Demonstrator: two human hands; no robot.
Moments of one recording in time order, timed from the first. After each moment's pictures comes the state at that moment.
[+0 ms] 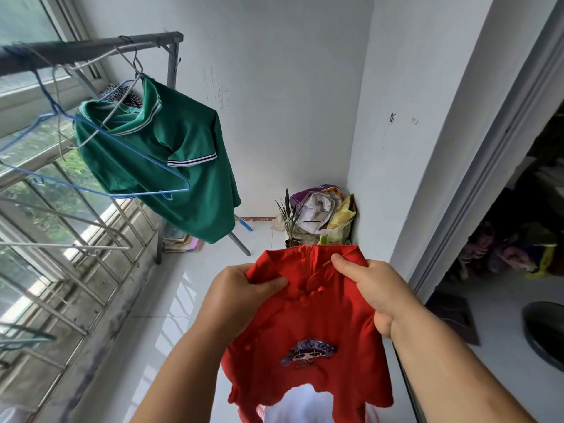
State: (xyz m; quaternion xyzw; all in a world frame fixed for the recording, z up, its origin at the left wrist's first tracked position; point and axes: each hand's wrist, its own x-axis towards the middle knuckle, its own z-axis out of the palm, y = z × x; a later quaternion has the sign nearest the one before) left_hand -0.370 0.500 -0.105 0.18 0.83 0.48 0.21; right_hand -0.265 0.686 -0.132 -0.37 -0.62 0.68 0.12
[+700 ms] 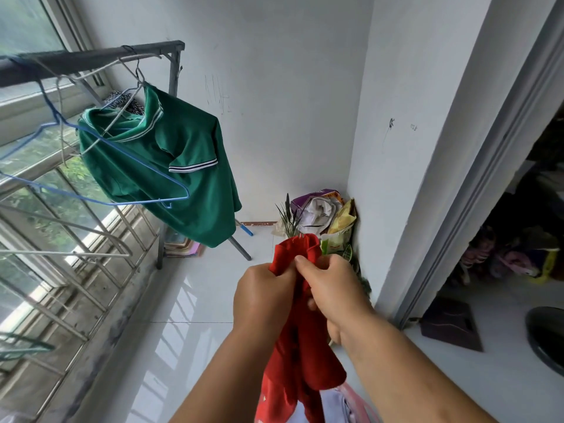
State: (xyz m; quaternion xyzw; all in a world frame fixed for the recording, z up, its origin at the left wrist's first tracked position) left_hand -0.345 0.543 -0.099 0.10 0.86 0.48 0.14; right_hand -0.296 0.635 -0.112 -0.37 -0.66 0.63 0.18
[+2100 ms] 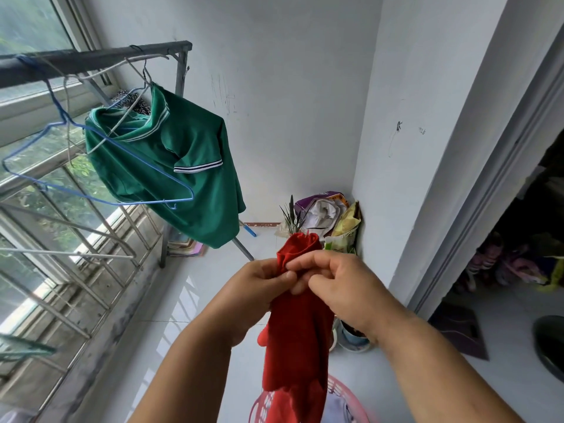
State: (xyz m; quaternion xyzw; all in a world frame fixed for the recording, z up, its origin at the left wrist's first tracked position) left_hand -0.373 0.515 -0.084 0.25 0.67 0.60 0.37; right_hand -0.273 0.646 -0.070 -0.16 -0.81 0.56 0.11
